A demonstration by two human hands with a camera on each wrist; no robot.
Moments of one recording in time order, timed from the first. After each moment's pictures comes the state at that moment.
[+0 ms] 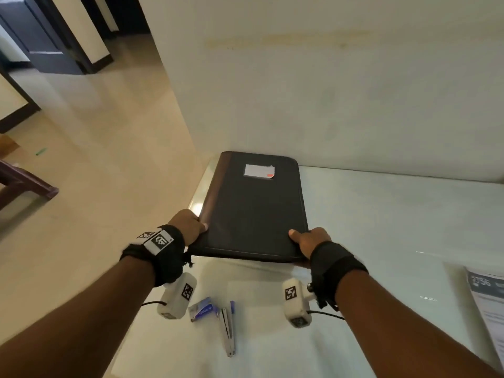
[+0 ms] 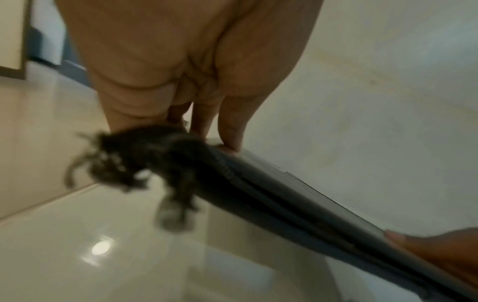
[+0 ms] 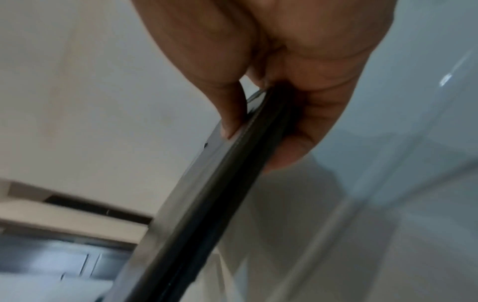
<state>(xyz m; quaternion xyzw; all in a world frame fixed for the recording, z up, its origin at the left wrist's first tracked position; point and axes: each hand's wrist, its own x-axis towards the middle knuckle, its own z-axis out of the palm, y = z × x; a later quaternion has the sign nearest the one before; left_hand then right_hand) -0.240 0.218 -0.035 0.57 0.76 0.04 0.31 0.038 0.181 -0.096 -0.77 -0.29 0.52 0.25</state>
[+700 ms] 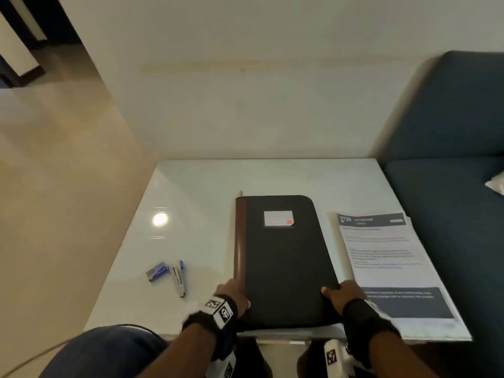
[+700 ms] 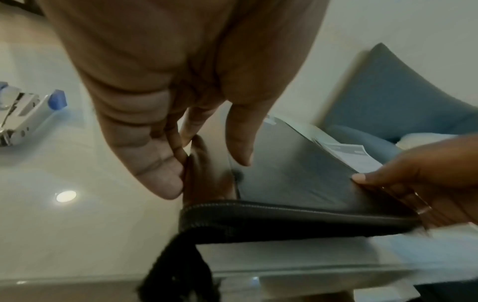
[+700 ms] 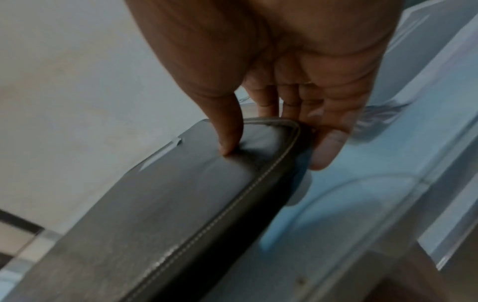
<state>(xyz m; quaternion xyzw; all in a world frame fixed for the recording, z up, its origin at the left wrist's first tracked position) -0.048 -0.037 -0.058 0.60 0.67 -0.15 0.40 0.208 -0.106 -0.080 -0.88 -0.28 0.38 0.07</state>
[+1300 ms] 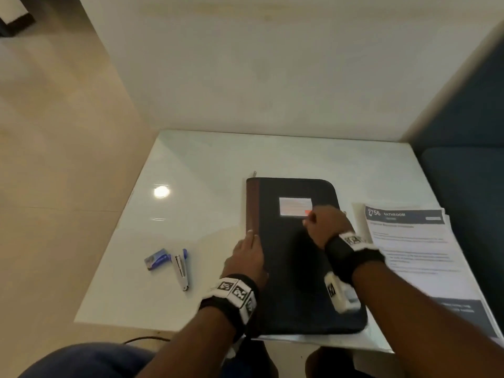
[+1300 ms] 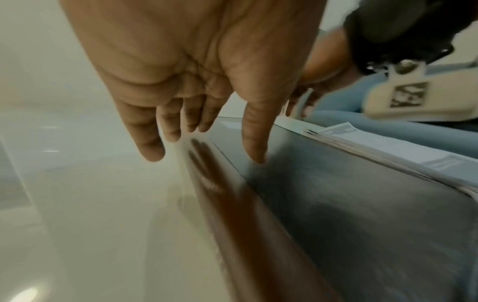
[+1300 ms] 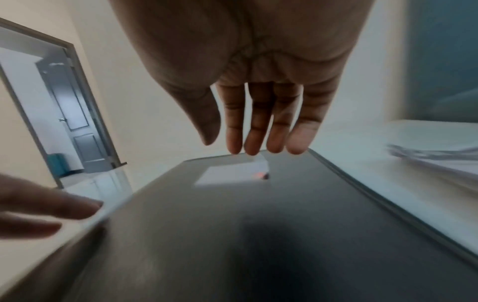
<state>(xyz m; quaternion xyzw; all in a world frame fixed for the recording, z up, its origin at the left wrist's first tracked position) -0.033 0.008 -0.072 0.76 0.58 -0.06 0.29 0.169 0.038 -0.037 -0.79 -0.58 0.19 0.01</state>
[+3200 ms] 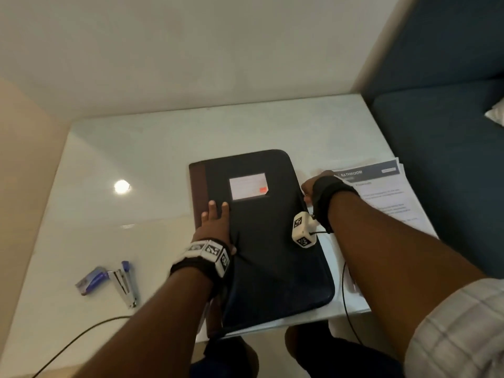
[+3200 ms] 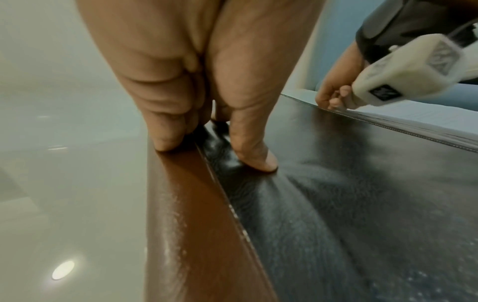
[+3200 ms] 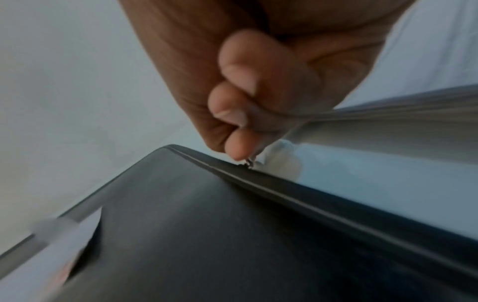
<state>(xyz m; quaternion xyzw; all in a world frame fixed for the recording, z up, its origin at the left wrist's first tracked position) 0.018 0.070 -0.100 0.76 0.54 -0.24 0.28 0.270 0.067 -0.095 -0.89 -0.30 0.35 0.05</state>
